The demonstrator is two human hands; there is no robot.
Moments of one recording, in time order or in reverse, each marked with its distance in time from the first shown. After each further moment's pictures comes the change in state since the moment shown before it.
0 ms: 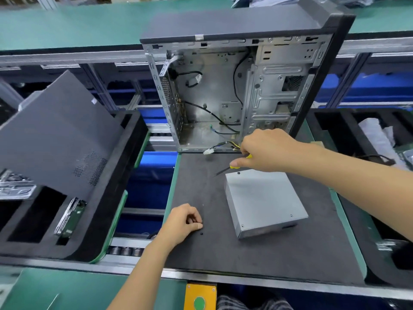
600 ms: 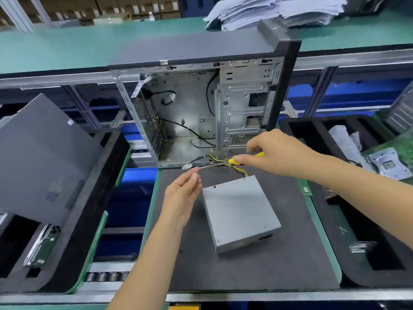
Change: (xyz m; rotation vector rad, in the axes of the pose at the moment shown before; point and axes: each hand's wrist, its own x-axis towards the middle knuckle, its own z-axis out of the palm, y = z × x) left_hand 0.049 0.114 -0.009 -1.389 0.230 -0.047; right_hand -0.050 0.061 -0.010 0.388 0.179 0.130
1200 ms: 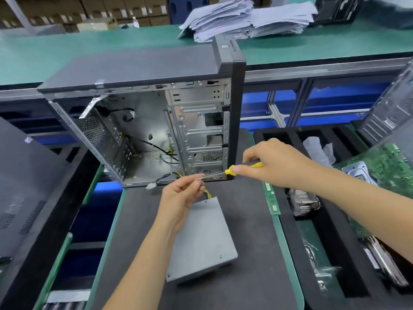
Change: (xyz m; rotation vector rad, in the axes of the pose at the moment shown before) left_hand 0.035 -0.035 0.095 0.130 -0.141 0.086; right_hand -0.015 0.090 -0.042 0.038 -0.014 0.059
